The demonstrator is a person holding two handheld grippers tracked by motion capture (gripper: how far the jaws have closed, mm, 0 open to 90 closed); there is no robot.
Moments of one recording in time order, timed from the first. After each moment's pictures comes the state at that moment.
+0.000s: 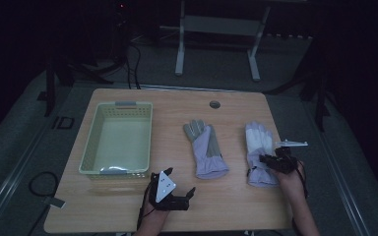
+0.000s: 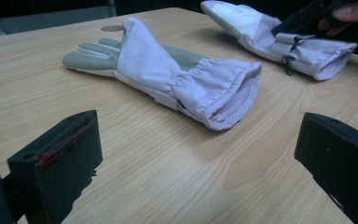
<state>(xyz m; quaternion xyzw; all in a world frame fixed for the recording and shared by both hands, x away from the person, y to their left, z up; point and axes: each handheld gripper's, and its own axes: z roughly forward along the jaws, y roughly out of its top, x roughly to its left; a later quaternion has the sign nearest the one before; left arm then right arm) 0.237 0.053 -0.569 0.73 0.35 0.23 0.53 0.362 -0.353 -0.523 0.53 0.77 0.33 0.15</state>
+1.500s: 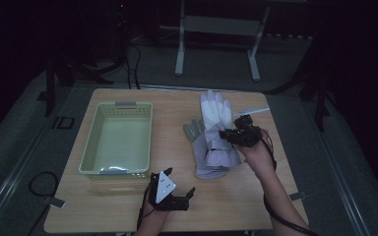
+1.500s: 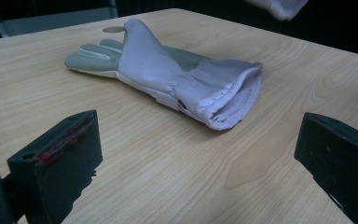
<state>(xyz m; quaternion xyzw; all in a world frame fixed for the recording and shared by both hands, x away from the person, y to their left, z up) 0.236 0.053 -0.569 0.73 0.35 0.24 0.53 0.374 -0.196 -0.412 0.43 0.82 0.35 0.12</state>
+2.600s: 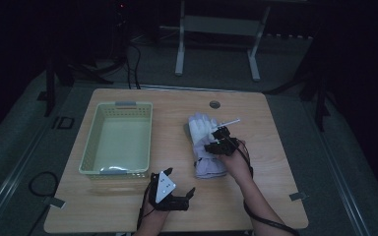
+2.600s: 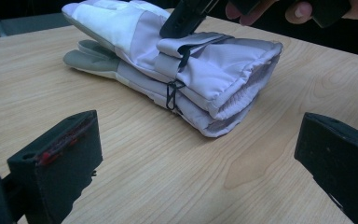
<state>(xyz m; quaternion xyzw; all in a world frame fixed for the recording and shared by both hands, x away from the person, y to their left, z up) 0.236 0.053 -0.569 0.73 0.35 0.24 0.53 0.399 -0.161 -0.497 0.47 0.83 0.29 0.09</state>
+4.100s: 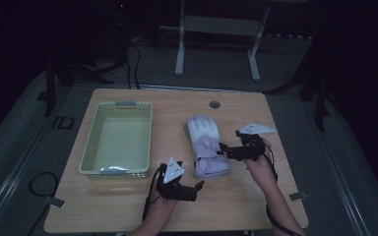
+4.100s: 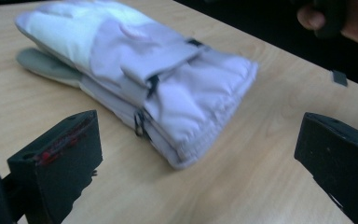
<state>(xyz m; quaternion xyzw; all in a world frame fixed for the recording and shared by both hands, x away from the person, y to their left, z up) 0.267 0.035 -0.528 0.76 0.37 0.15 0.52 0.371 -0.233 -0.472 0.37 0.80 0.42 0.19</state>
